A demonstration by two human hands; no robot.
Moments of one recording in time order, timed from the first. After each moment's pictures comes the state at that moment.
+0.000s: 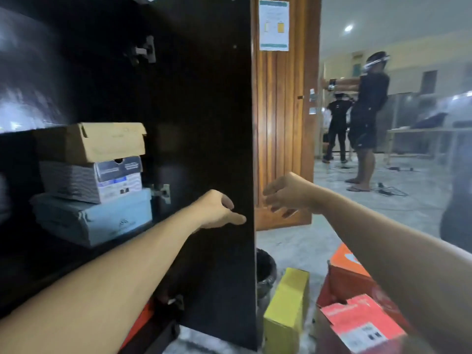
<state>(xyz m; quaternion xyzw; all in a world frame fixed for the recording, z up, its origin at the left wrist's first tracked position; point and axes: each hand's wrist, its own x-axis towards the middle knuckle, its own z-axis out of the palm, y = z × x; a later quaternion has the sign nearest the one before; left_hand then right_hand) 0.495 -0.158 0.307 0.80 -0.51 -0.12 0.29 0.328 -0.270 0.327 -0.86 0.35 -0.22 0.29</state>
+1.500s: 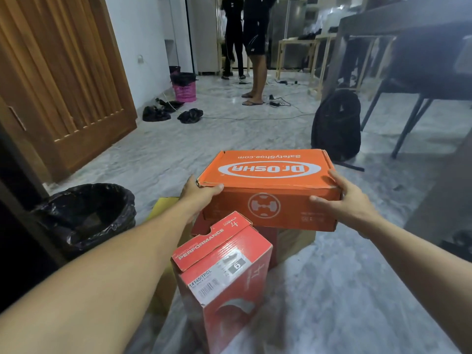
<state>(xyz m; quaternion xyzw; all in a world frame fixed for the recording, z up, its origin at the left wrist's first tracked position) 0.308 -0.486 0.021 0.71 -0.43 -0.36 0.43 -0.003 -0.478 0.023 -0.61 0.67 -0.34 0.24</state>
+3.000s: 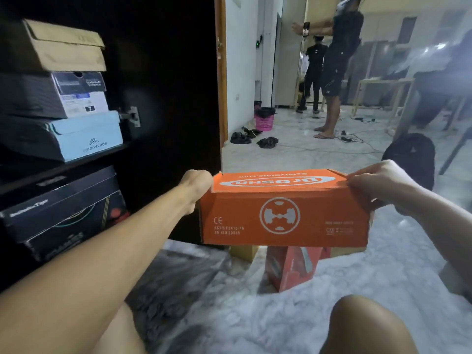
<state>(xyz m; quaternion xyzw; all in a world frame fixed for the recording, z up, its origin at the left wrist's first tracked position) 0.395 -0.087 0.194 0.74 -0.34 -0.29 0.50 0.082 -0.210 0.211 -0.70 0.57 -0.32 0.30</state>
